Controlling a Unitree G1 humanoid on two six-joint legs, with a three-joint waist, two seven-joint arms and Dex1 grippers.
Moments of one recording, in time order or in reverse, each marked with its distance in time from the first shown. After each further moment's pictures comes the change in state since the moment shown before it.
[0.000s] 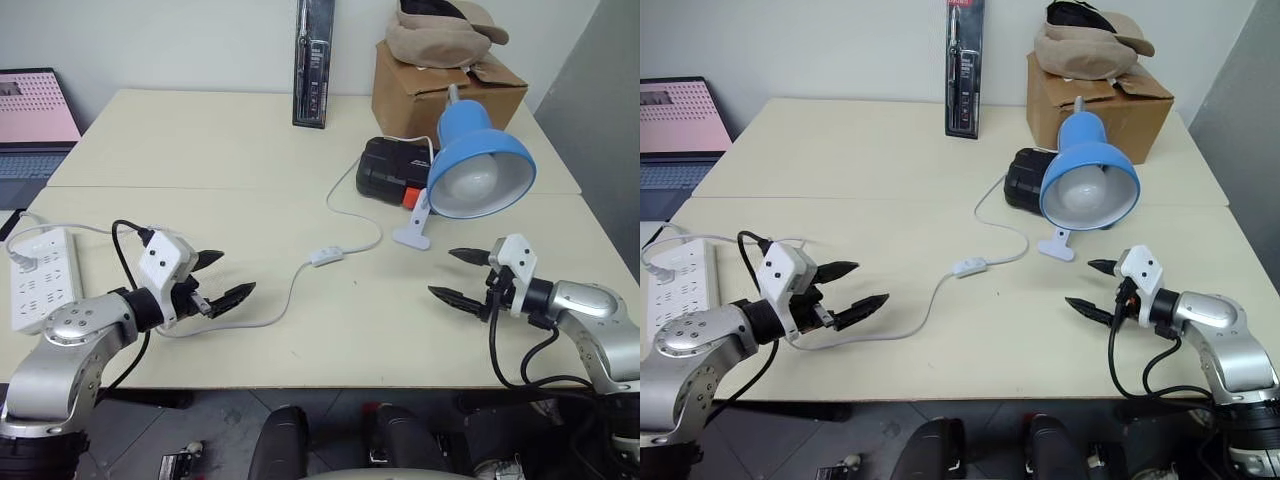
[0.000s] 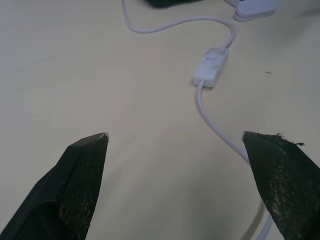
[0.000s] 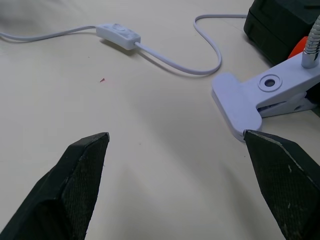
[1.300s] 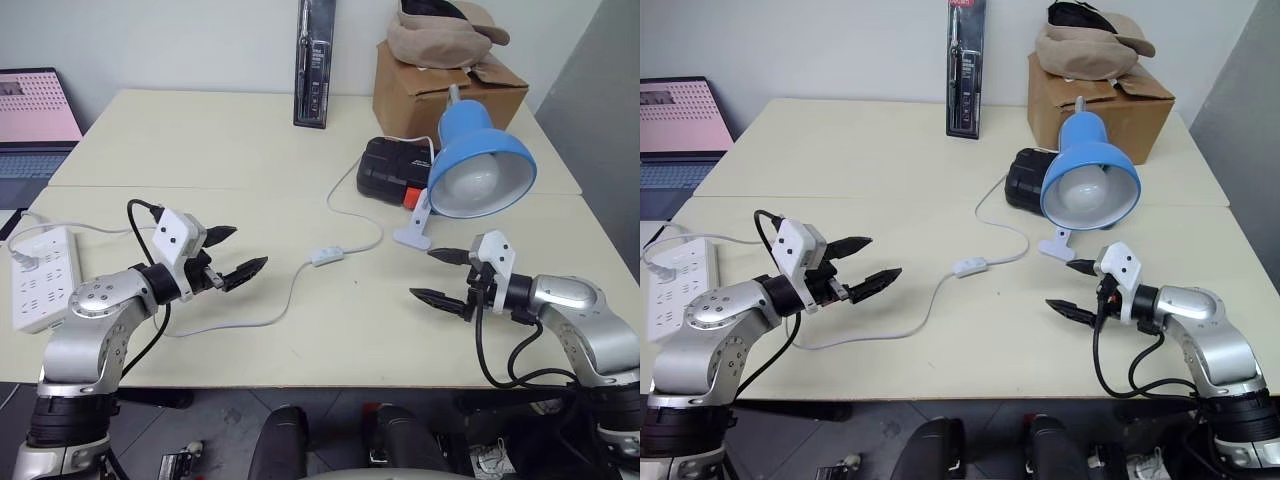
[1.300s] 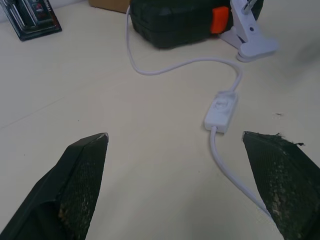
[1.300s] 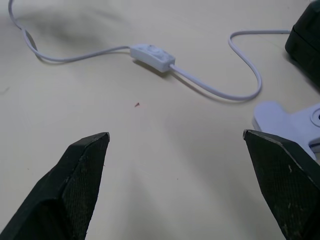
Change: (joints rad) left arm -0.236 -0.069 -0.118 0.249 0.071 -0.155 -0.073; right arm -0.027 0.037 0.038 -0.151 0.055 0.200 -0.037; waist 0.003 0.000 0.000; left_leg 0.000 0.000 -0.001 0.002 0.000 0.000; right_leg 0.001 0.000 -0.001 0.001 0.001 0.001
